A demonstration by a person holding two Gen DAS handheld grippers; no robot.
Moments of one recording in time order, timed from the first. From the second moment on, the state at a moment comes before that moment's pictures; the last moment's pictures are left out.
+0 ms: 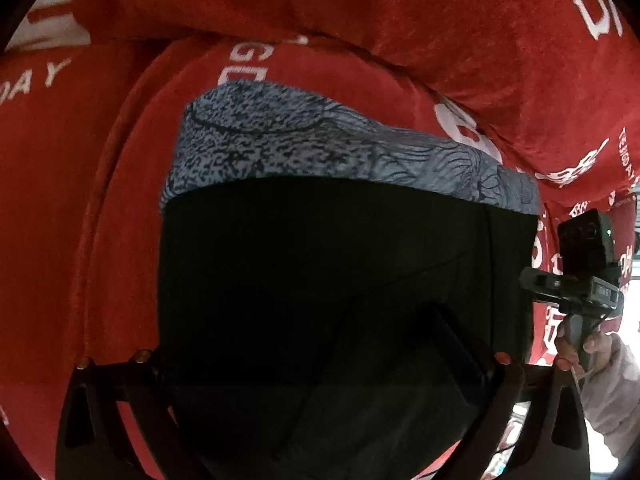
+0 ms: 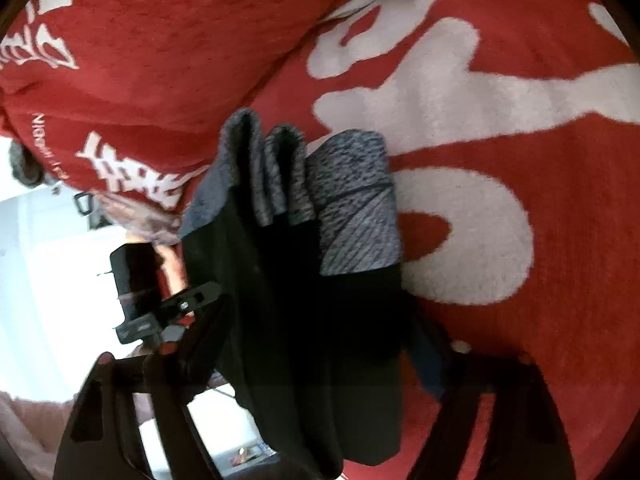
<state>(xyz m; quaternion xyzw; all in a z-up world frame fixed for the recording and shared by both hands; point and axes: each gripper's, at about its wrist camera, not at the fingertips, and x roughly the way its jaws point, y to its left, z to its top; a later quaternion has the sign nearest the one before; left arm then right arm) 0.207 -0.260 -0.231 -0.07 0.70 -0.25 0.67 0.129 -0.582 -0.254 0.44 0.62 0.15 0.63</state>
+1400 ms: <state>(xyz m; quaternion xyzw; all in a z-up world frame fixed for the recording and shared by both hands) 0.181 -0.249 -0.170 0.05 0.64 -0.18 0.74 0.106 -0.508 -0.175 0.34 0.63 0.06 0.69</state>
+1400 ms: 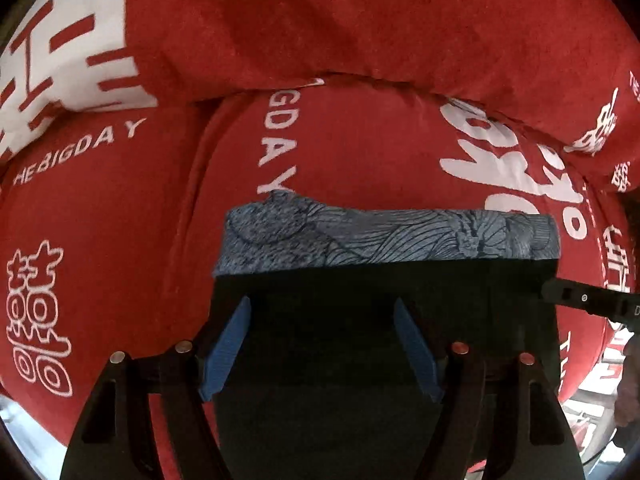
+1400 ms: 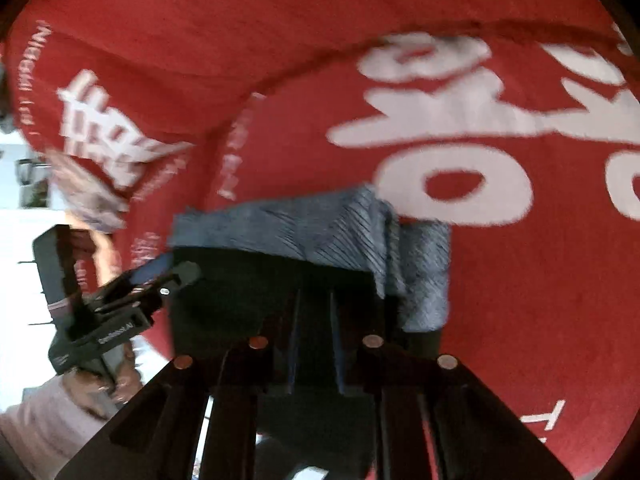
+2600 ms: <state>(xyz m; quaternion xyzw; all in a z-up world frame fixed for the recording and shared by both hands) 0.081 -0.203 -0.006 0.17 0.63 -0.19 0.74 -0.018 -0.401 0.011 0.12 0.60 -0.14 0.78</state>
